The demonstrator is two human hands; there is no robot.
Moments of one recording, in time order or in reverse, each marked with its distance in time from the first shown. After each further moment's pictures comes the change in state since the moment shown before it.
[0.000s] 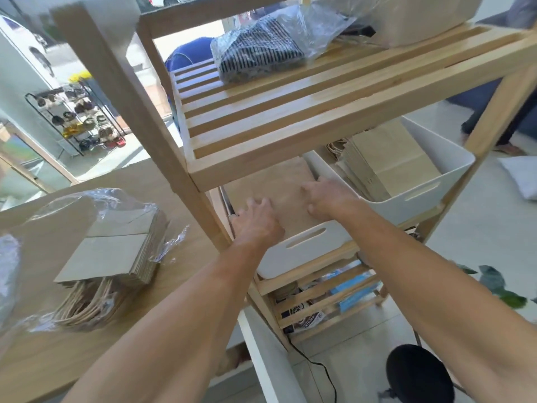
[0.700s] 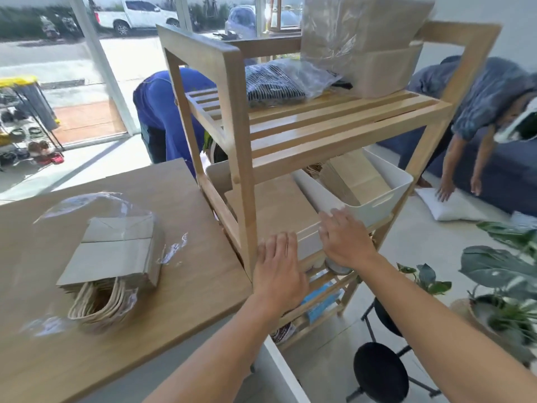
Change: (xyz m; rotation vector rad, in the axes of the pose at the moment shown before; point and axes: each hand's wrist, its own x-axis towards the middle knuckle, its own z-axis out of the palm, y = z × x) left_hand -0.116 -0.040 0.027 -0.021 0.150 0.551; right_hand -0.123 -0.026 0.028 -0.110 0.288 0.196
